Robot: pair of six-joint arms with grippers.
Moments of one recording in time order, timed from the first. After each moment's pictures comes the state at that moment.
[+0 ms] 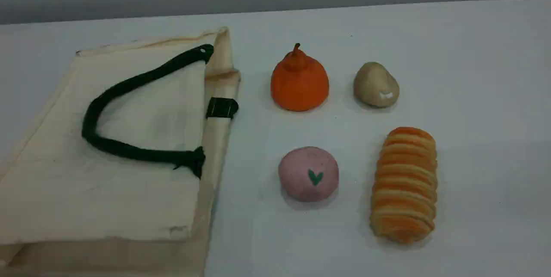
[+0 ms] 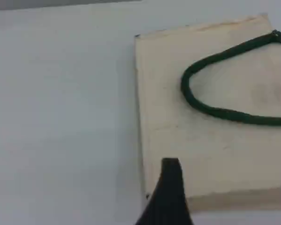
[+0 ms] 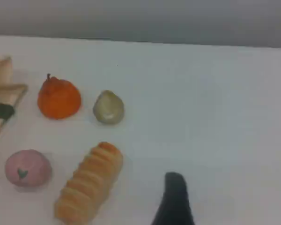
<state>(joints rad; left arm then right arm) -0.06 0.00 -0.50 0.00 1.08 0.04 0.04 0.00 -0.51 0.13 1.07 -0.10</state>
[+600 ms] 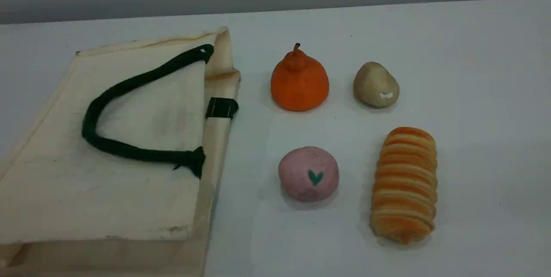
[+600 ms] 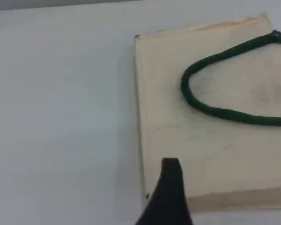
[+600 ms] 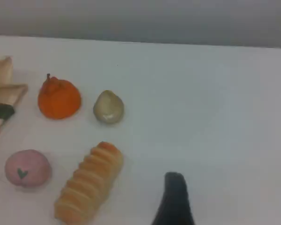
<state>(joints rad) -0.06 0.00 -0.50 0.00 1.08 0.04 0.04 0.00 -0.51 0.13 1.07 -0.10</state>
